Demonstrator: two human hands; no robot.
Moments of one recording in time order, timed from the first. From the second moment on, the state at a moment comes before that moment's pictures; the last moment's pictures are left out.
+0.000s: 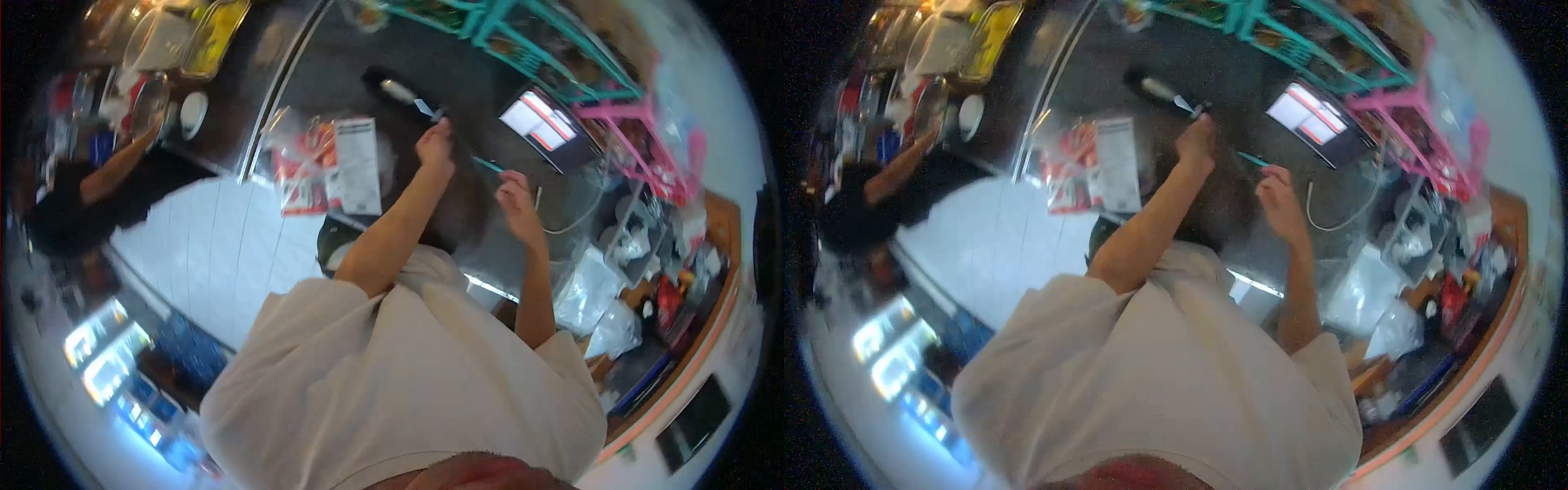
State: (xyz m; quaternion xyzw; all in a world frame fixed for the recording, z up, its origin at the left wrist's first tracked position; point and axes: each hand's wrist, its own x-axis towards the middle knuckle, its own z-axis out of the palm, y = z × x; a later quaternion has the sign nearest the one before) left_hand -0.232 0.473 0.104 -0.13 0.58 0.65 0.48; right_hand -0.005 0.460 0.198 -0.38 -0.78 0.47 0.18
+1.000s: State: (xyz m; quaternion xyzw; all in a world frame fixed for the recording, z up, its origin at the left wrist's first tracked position) left_hand -0.514 0.271 0.193 0.53 0.80 0.28 -0.01; right_hand -0.171 0.353 0.103 -0.56 -0.73 0.38 0.11
